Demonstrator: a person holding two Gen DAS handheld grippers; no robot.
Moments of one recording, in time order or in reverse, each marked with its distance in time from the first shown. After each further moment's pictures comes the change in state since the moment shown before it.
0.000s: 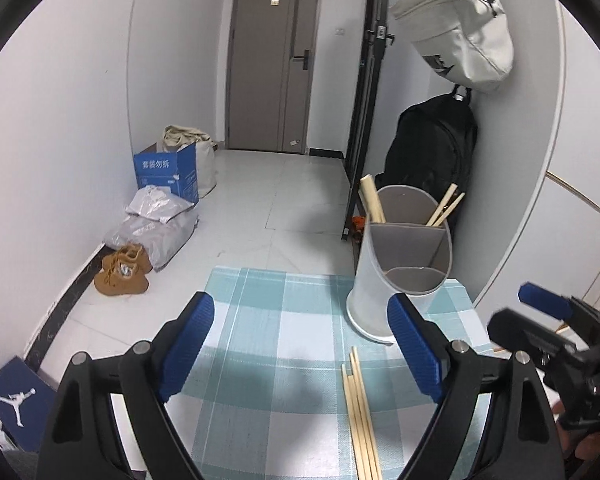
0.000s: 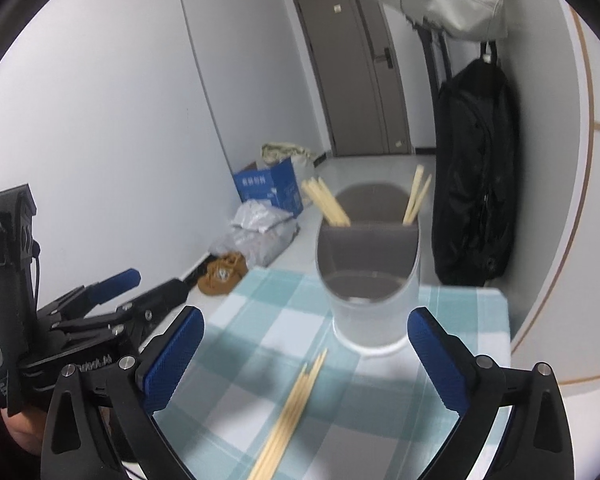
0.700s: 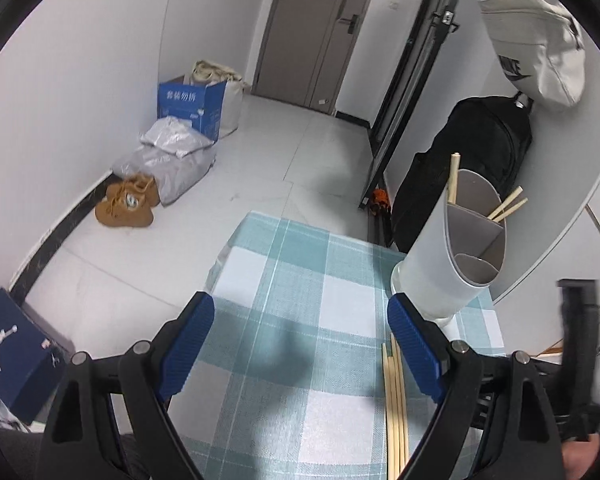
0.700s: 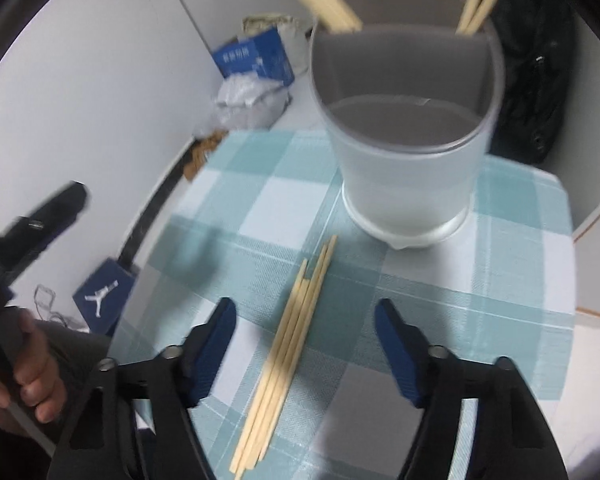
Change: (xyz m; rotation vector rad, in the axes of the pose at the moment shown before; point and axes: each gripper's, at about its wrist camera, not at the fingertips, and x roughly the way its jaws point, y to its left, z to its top) left arm 0.031 0.063 -0.006 -0.193 0.179 -0.017; right arm 0.118 0.000 -0.045 0.047 0.504 0.000
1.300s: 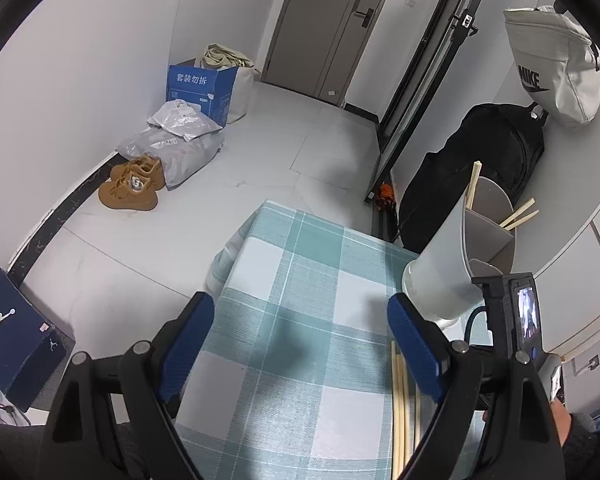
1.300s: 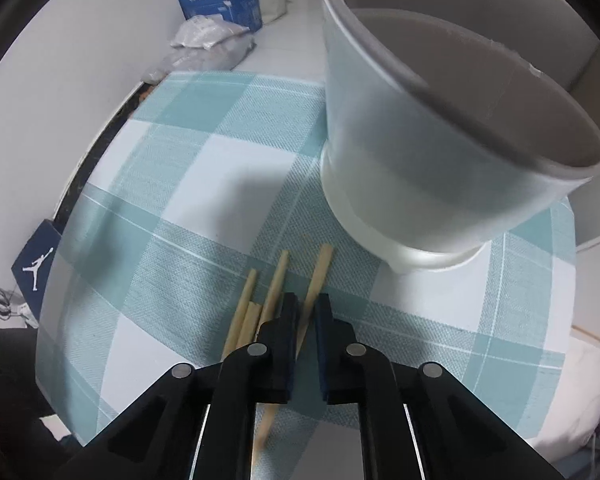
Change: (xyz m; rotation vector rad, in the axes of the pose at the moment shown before) left arm 0.004 0.018 0.006 -0.051 0.035 0.002; right arm 0.063 0.000 0.020 -0.045 0.167 -0.217
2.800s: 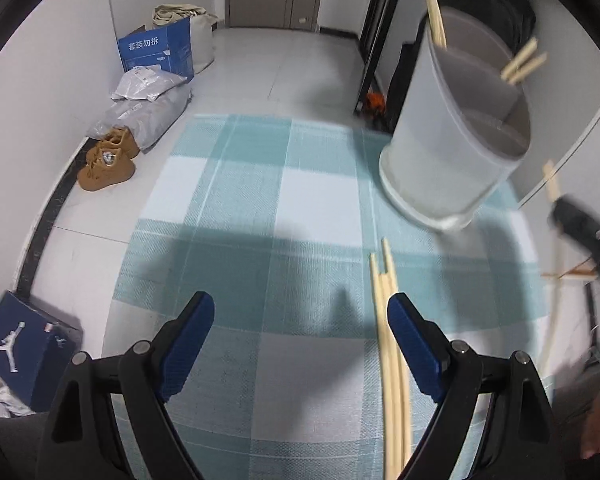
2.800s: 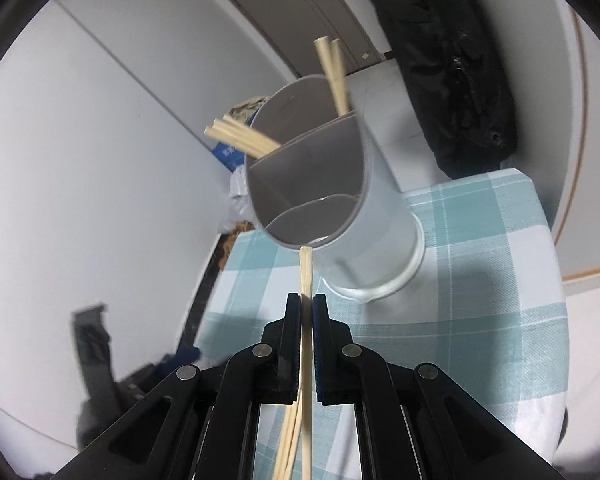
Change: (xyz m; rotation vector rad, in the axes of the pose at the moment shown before) left arm 0.064 -0.066 -0.045 0.221 0.273 0.102; right arm -0.112 -0.094 -0.058 0.362 -0.423 0.432
